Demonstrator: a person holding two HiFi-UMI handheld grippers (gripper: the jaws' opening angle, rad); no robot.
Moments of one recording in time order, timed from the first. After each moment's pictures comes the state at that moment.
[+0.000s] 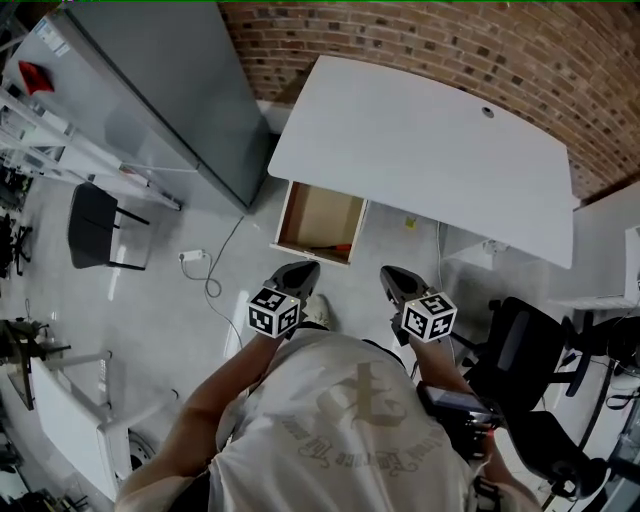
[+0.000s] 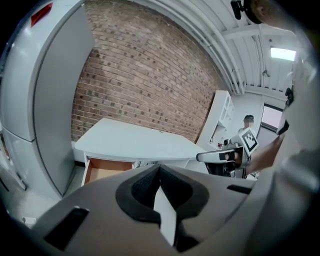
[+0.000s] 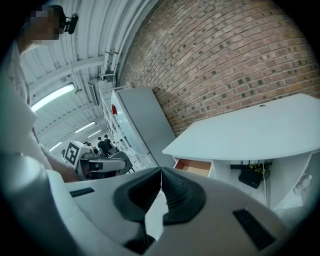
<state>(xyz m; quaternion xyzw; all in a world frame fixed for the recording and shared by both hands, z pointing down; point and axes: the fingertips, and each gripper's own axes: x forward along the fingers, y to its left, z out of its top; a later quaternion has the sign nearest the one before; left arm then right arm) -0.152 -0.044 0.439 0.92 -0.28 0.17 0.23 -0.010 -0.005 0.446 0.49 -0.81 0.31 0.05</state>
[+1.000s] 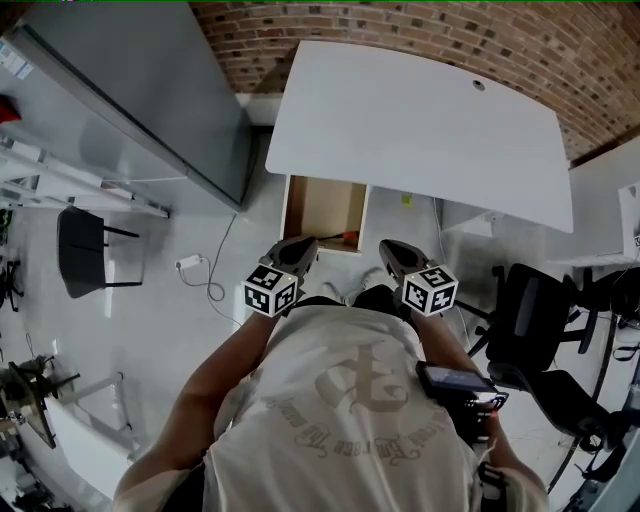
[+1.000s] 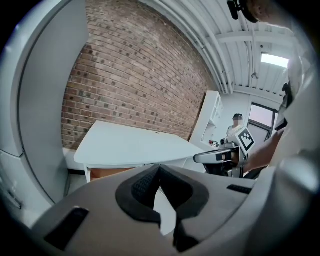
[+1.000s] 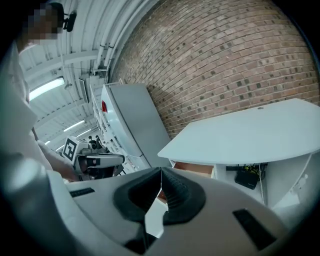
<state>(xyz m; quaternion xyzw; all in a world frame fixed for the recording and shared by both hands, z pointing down) -0.187 -0.111 0.436 0.94 -0.21 0.17 0.20 -0.051 -0.057 0.448 0.54 -0.78 0.30 0.06</state>
